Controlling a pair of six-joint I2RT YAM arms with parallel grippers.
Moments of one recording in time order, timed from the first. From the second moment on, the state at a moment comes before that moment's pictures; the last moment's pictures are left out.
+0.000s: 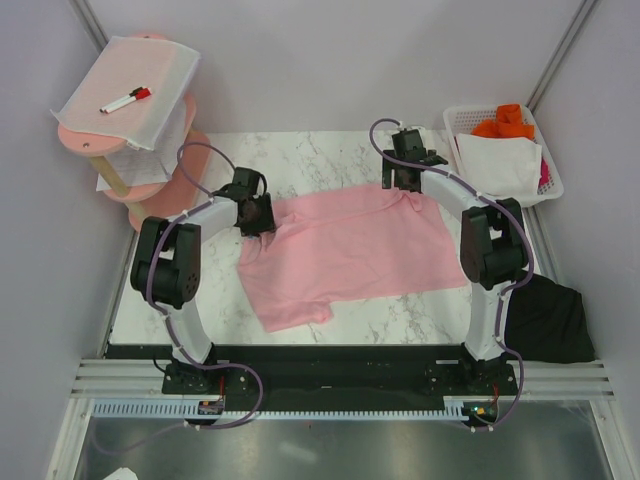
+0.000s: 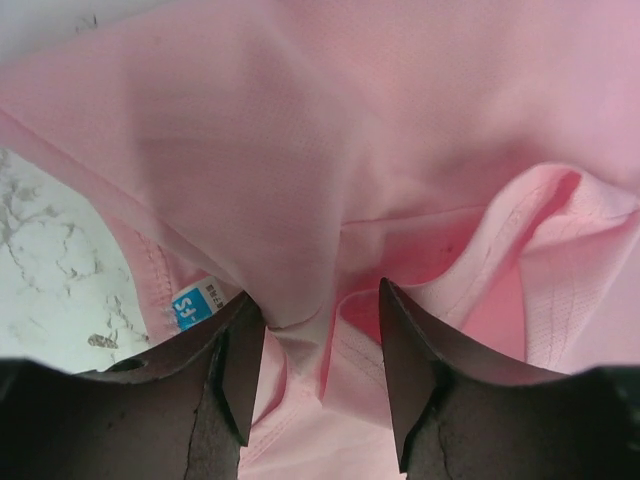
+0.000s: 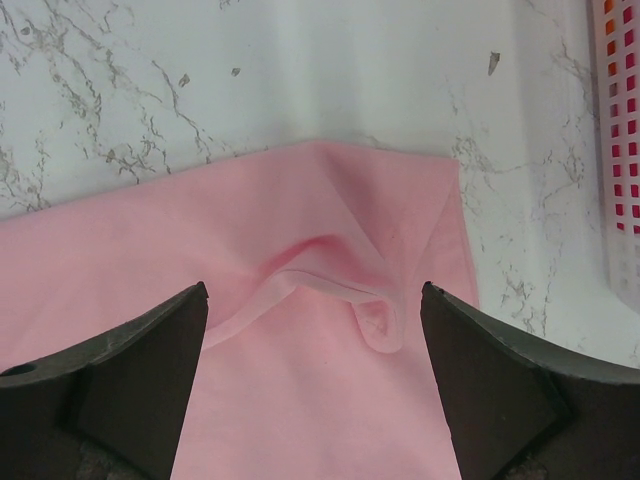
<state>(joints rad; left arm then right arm) -0.23 1.86 1.20 -0.38 0.00 -0.38 0.29 2.04 1.61 -0.40 0.35 0.24</state>
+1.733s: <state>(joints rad) -0.34 1.90 1.28 -0.36 0.08 -0.36 0.30 2.18 1.66 -0.40 0.32 0.24</state>
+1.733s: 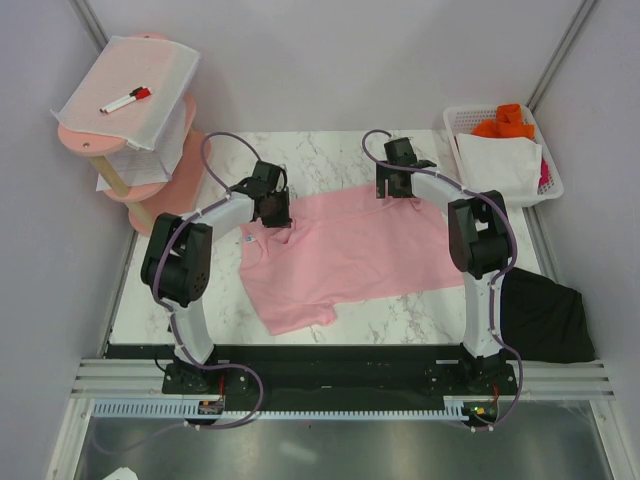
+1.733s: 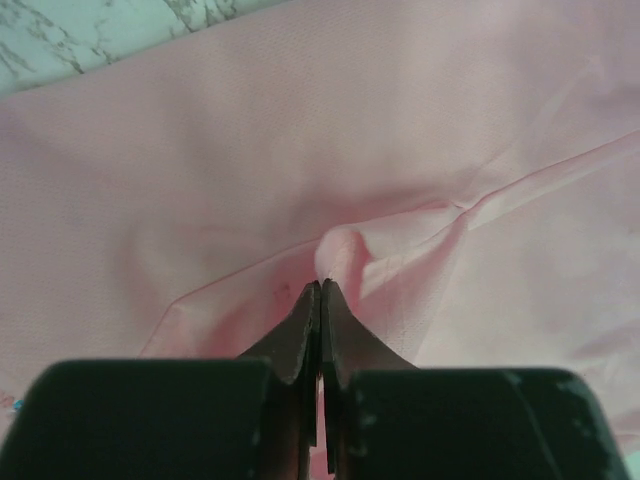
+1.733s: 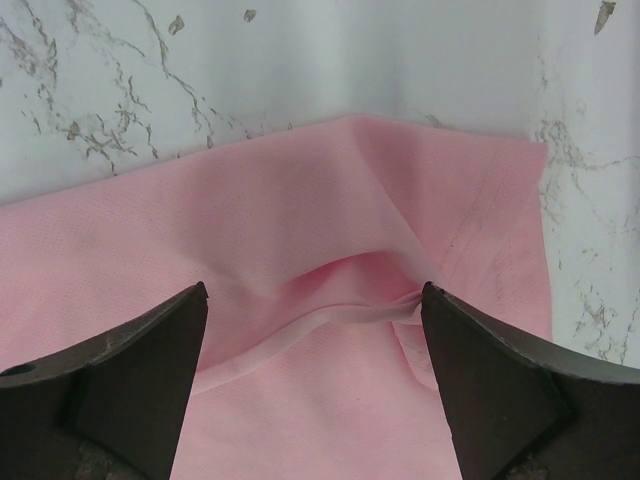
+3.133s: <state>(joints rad) -0.36 1.93 1.33 -0.53 -0.23 -0.36 0.30 2.08 1.63 -0.38 0.41 0.24</state>
